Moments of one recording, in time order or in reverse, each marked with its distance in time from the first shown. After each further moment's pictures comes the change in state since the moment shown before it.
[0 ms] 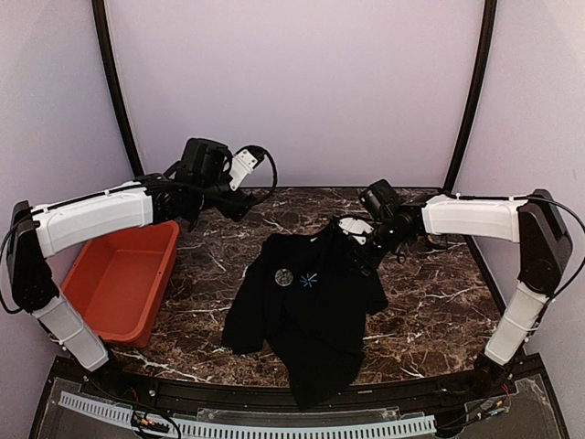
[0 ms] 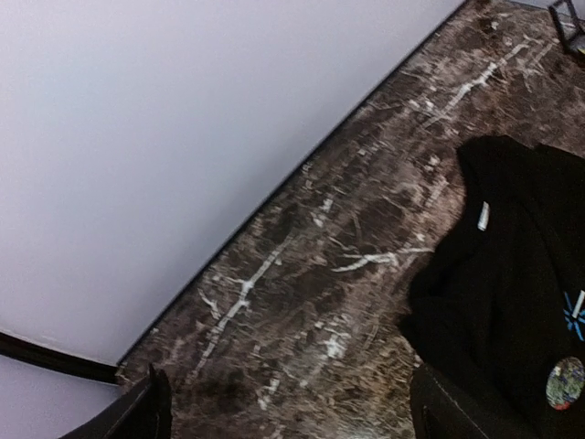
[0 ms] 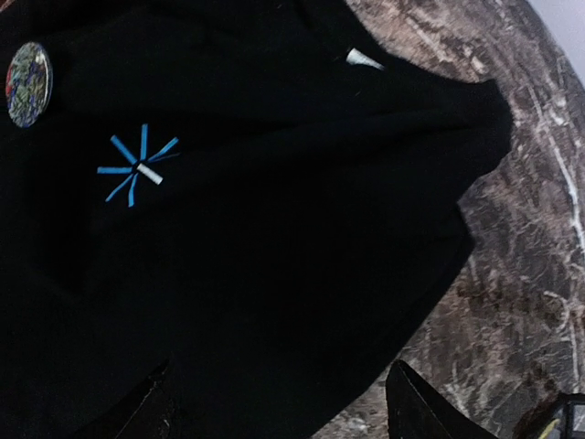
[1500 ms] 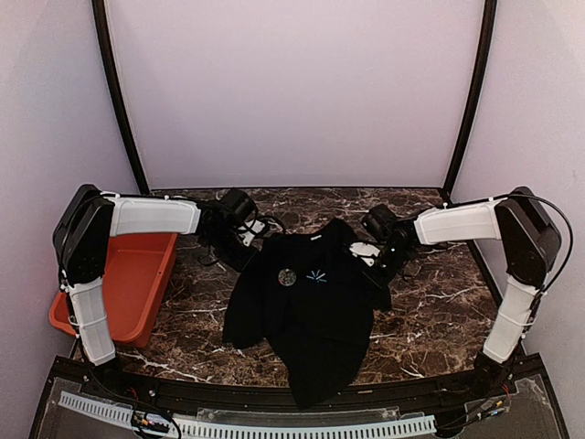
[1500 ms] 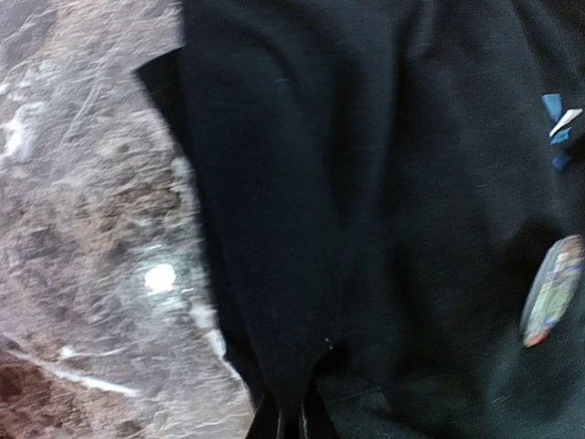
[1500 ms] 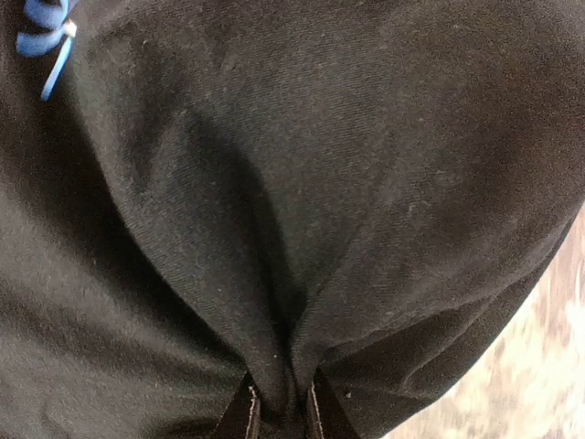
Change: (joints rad) left arm 0.051 0.342 0.038 -0.416 0.472 -0.490; right arm -0.041 0.105 -0.098 -0.049 -0.016 0.114
